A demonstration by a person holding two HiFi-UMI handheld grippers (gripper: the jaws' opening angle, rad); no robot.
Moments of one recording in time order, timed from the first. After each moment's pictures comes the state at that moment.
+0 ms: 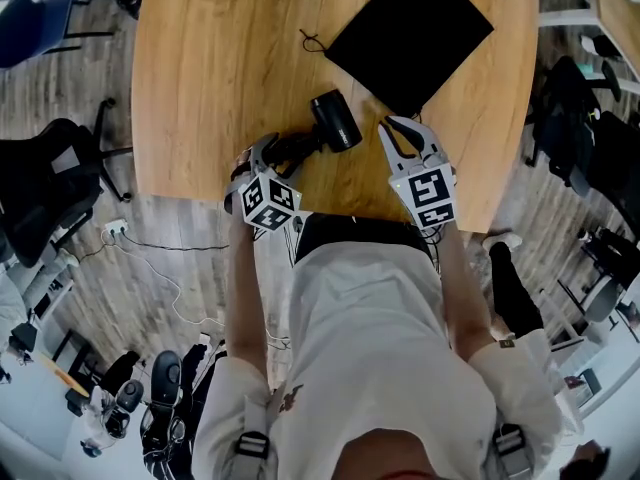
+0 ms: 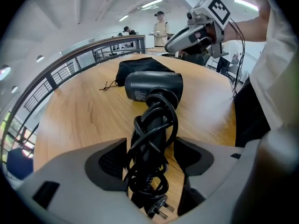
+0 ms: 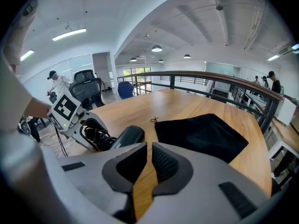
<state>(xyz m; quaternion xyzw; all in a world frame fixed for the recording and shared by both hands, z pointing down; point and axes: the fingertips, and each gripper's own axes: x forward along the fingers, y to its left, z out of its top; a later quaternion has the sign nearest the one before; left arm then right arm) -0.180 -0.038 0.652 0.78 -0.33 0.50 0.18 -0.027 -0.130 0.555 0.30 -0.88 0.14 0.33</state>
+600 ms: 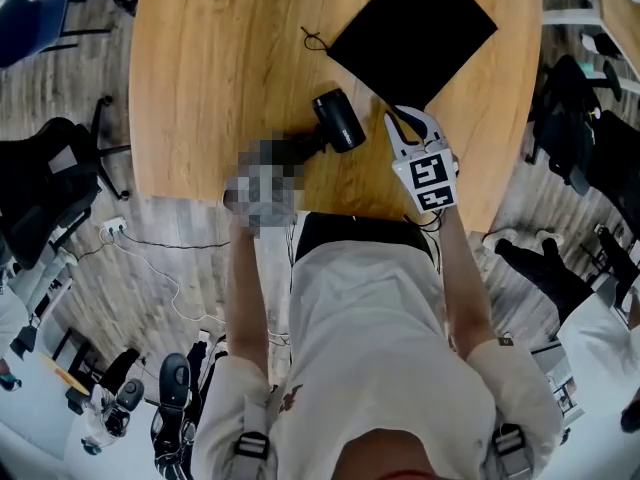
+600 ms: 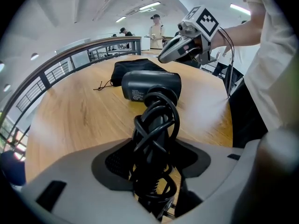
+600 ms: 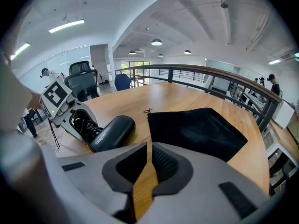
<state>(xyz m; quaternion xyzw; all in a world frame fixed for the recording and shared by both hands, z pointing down) -0.176 -0.038 0.657 0.80 -0.30 0.48 0.18 -0.018 -0.149 0.589 0.31 -0.87 0.14 0.37</state>
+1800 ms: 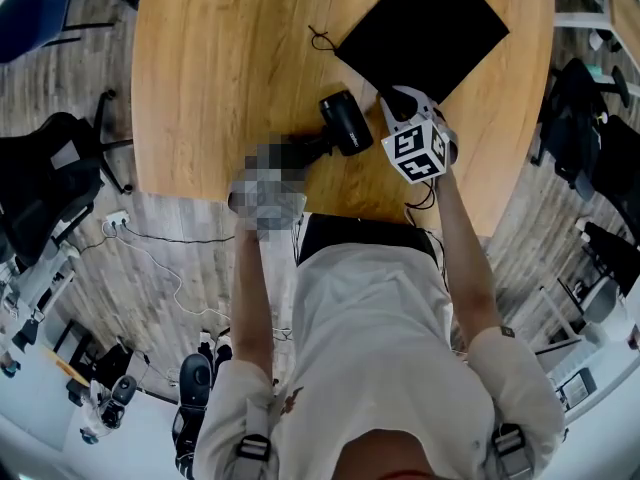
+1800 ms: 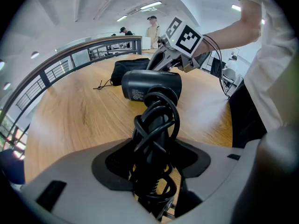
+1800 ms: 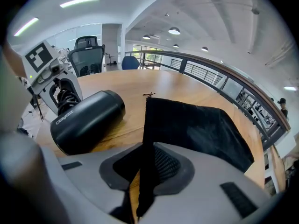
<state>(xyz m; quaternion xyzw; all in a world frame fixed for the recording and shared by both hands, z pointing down) -0.174 -0.038 0.658 0.80 -0.30 0.48 0.19 -0.034 -0.183 0.649 0.26 -0.84 0.07 0.47</state>
